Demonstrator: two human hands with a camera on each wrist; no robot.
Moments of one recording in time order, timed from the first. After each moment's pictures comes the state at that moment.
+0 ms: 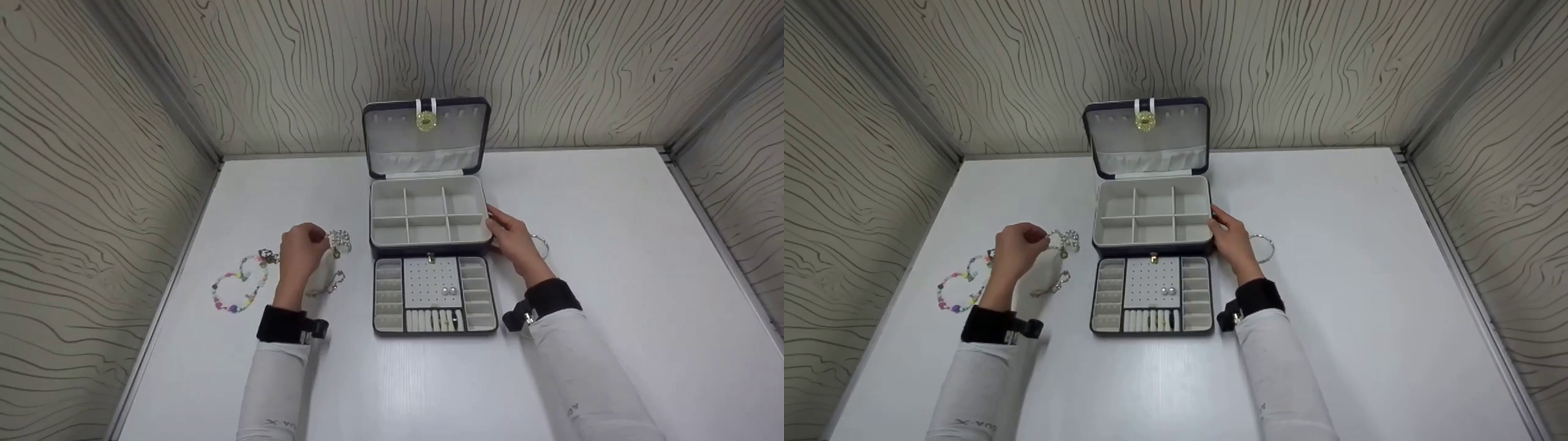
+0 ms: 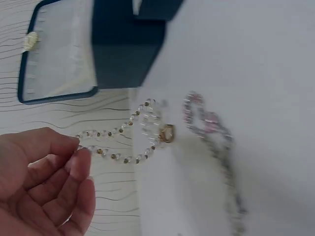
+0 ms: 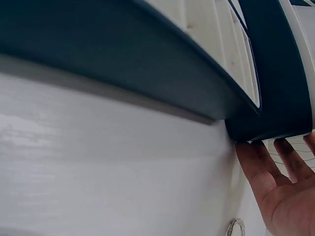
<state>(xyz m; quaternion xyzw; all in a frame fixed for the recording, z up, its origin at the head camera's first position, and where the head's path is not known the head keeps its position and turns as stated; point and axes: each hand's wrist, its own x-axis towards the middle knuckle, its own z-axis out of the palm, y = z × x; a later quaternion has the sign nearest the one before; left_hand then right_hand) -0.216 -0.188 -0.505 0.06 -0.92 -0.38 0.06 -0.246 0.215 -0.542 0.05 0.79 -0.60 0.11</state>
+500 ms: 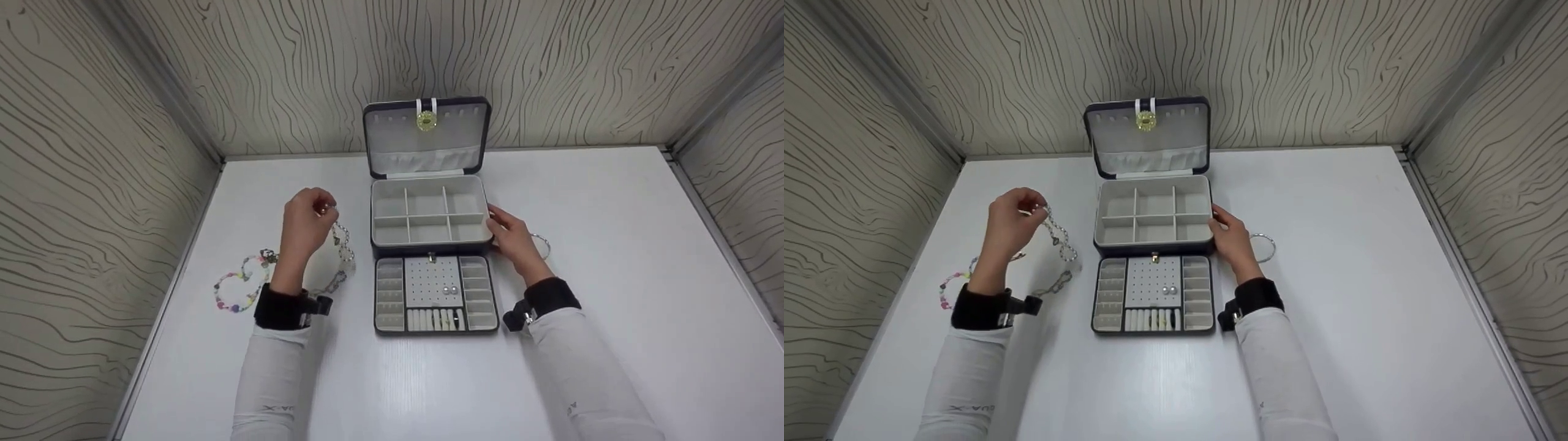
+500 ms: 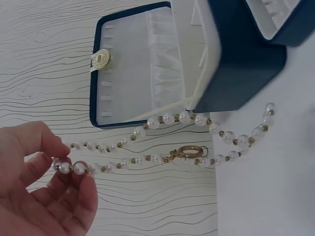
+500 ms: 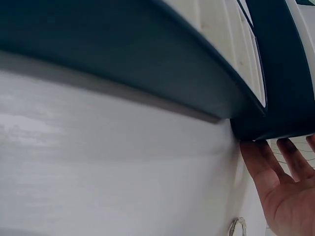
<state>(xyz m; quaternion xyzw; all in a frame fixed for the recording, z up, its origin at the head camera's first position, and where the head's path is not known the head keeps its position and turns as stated) -0.222 -0.166 -0.433 -0.04 -0.90 -0.41 0.14 -0.247 0.215 -0.544 0.05 0.78 -0.61 0.11</state>
